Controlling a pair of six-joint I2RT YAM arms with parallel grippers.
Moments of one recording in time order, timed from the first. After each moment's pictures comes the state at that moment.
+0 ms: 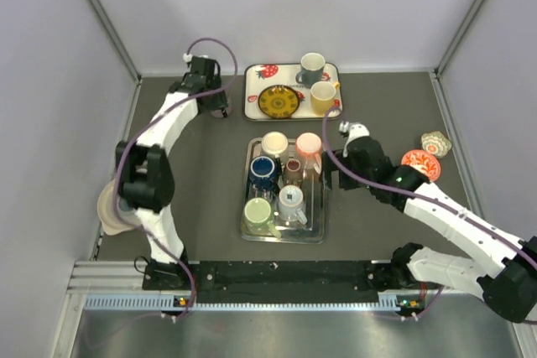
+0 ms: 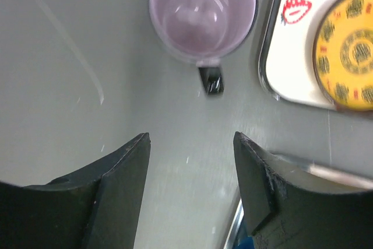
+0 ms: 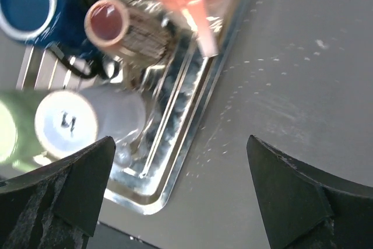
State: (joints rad) left arm -0.20 1.95 1.71 -0.58 -0.21 -0.39; right arm 0.67 1.02 0.83 -0.55 0.17 0.42
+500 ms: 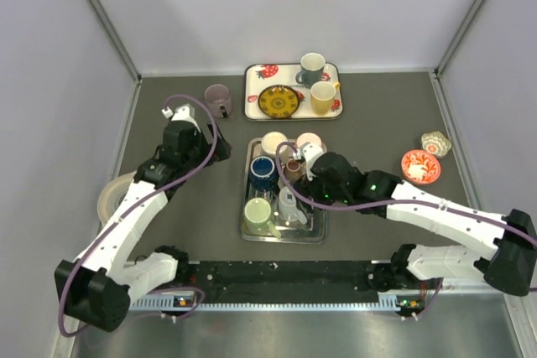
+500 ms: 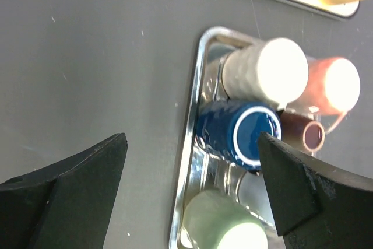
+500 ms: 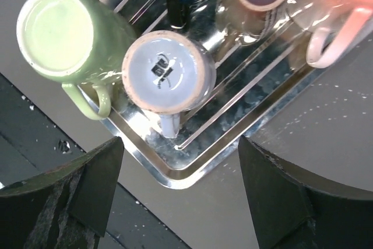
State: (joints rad) left arm -0.32 1.07 0.93 -0.46 -0.09 -0.55; right arm 0.98 1.14 0.91 -0.57 0.11 0.23
